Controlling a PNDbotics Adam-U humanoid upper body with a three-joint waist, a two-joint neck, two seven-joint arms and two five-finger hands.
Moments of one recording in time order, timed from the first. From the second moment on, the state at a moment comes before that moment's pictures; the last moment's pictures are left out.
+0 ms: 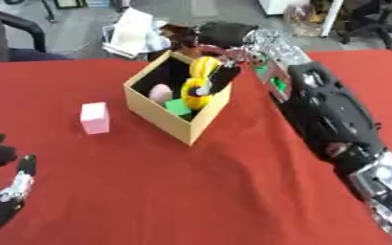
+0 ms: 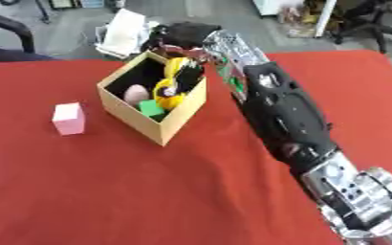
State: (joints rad) left arm -0.11 0.21 -0.04 -1.85 -0.30 -0.04 0.15; right arm -1.17 -0.32 0.26 -1.05 1.02 -0.43 0.44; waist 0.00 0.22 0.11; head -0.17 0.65
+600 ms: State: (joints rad) left arm -0.12 0.21 -0.05 -1.85 -0.29 -0.04 0.15; right arm -1.23 -0.20 0.21 -0.90 1.00 -0.38 0.47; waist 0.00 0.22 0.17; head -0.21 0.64
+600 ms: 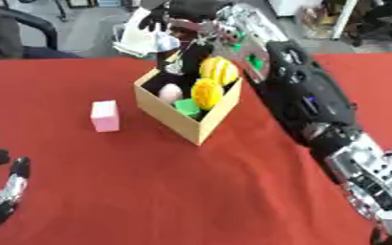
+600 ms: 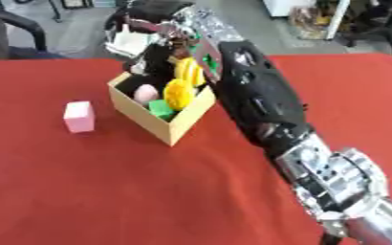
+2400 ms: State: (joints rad) left arm -0.76 0.69 -0.30 -1.18 -0.75 -0.12 -0.26; right arm -0.75 -0.63 -0.03 -1.65 0.56 -0.35 0.09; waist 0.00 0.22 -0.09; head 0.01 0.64
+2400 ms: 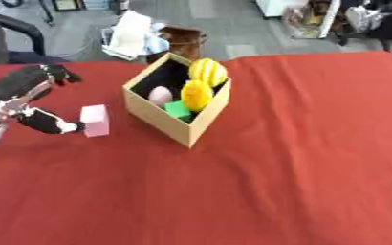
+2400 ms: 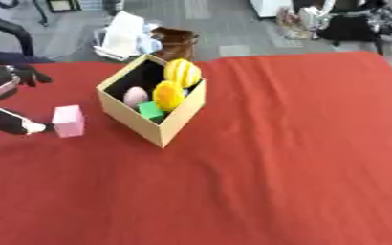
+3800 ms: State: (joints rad) left arm -0.86 0.51 -0.21 -0.89 -0.91 -0.17 -0.30; right arm -0.54 -0.62 -0.16 -1.89 0.41 -0.10 0.06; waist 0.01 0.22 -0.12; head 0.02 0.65
